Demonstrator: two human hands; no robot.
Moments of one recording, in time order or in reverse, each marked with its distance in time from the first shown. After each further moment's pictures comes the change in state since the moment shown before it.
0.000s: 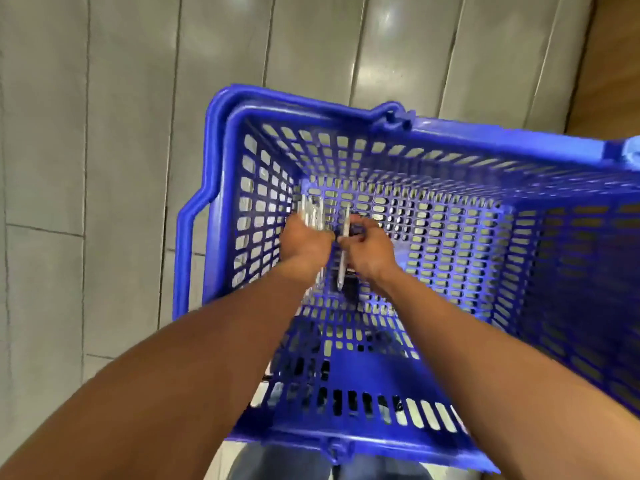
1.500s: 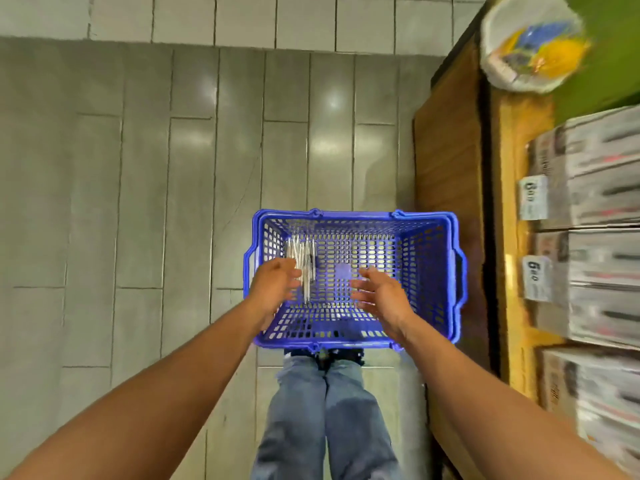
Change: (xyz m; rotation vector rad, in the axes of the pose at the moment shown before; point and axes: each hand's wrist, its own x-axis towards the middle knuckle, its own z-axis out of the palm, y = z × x) left_hand -0.265 0.101 -0.186 -0.189 -0.371 0.074; right_hand -0.296 -0.124 -0.144 0.535 0.009 0.166
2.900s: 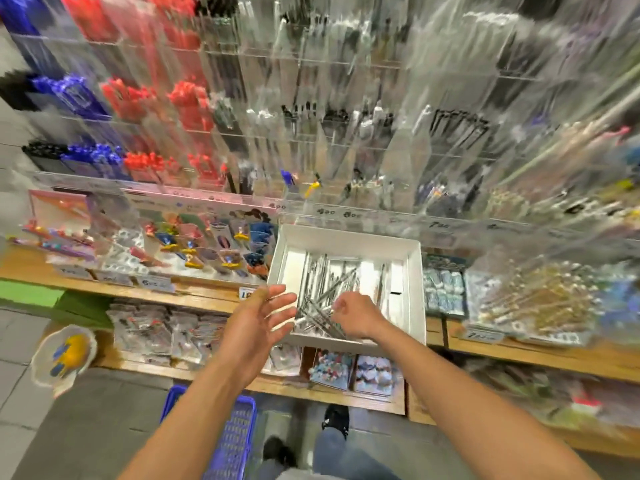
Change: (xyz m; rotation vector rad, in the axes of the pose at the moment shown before) left_hand -0.573 0.025 0.435 0.726 -0.985 0.206; right_hand -0.520 0.103 -0.431 0.046 0.786 -0.111
